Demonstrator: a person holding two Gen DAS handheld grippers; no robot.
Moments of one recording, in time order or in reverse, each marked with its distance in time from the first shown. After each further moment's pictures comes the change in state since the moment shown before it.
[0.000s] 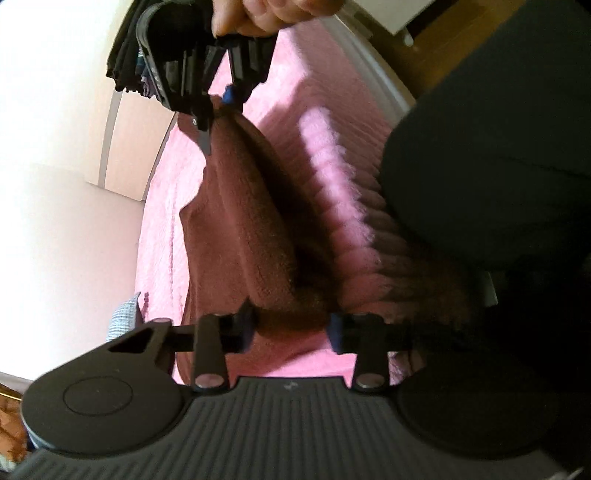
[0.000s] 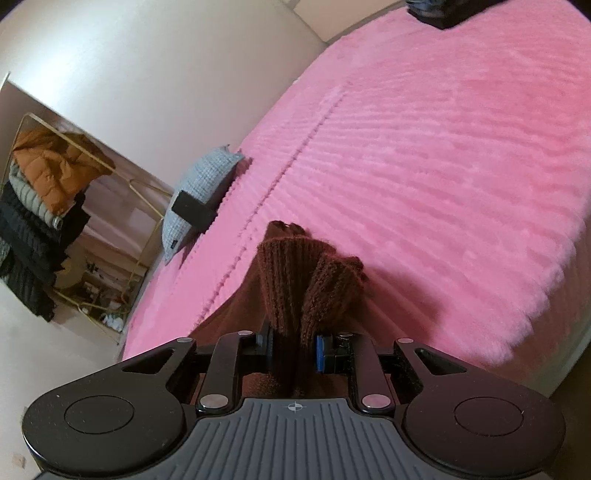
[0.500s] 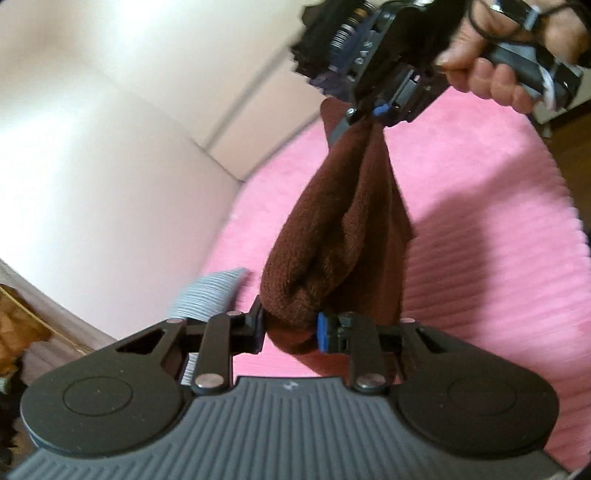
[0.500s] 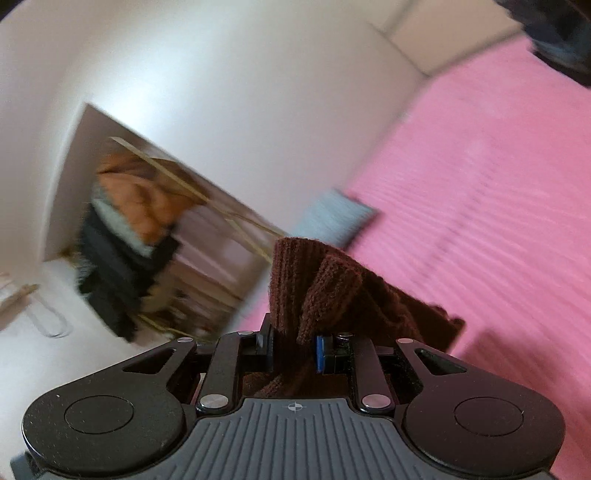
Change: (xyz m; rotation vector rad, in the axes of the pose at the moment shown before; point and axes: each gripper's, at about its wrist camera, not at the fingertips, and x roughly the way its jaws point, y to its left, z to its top) left arm -0.030 0.235 -0.081 -0.332 -0.069 0.183; right arm 0.032 0.121 0.091 -0.055 -0.097 0.325
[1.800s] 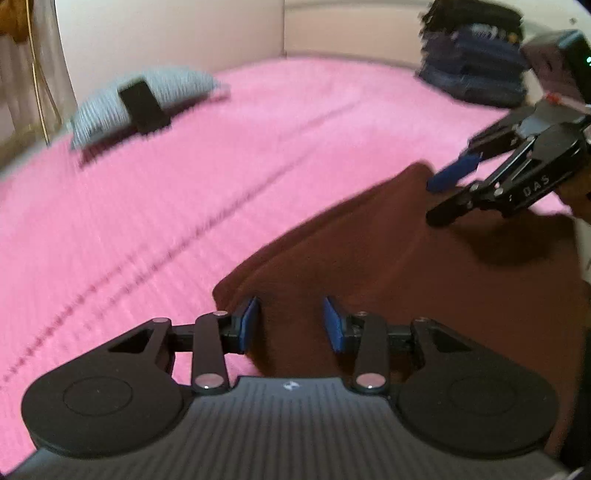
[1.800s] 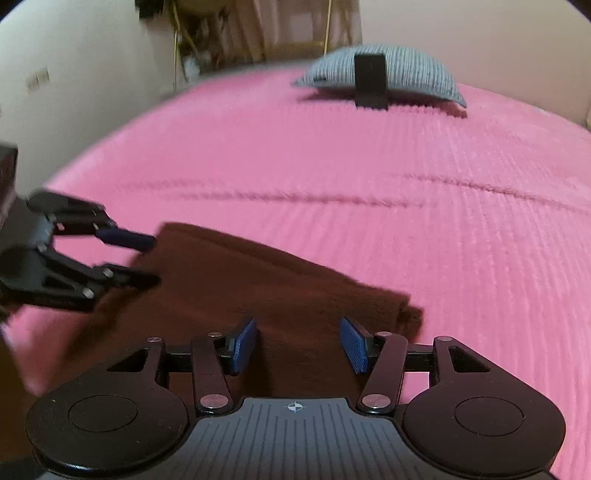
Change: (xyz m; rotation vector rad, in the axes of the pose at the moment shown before) left arm 0.098 -0.042 -0.148 -0.837 0.278 -0.247; right arm 0.122 -0.052 -0.105 -0.894 0.670 -0.198
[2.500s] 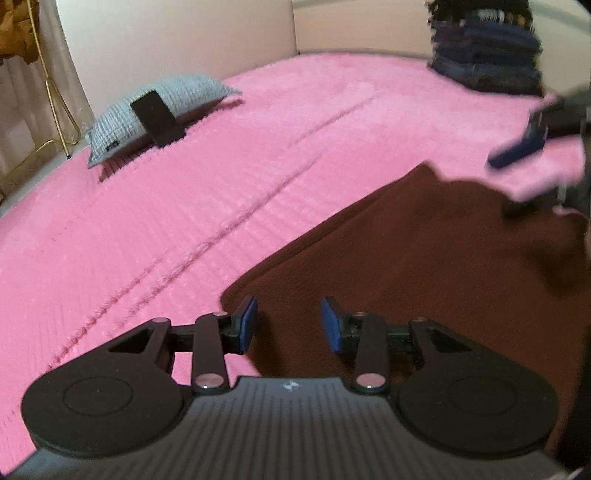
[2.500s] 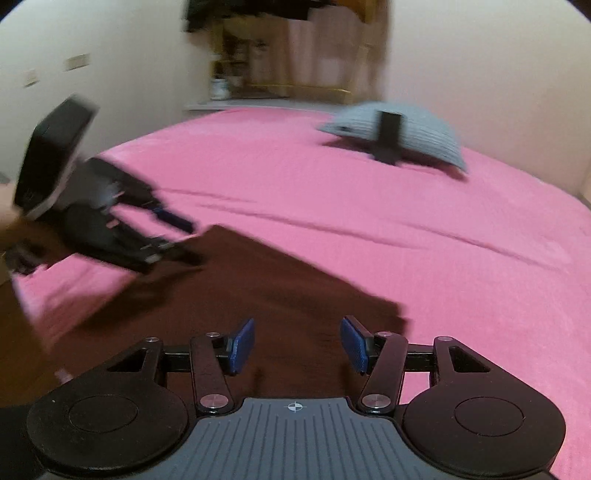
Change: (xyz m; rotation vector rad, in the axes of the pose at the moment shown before) left arm -0.025 -0.032 0.009 0.037 0.000 0.087; right arm -0.077 0.046 -0.042 -0.162 -0.145 0.000
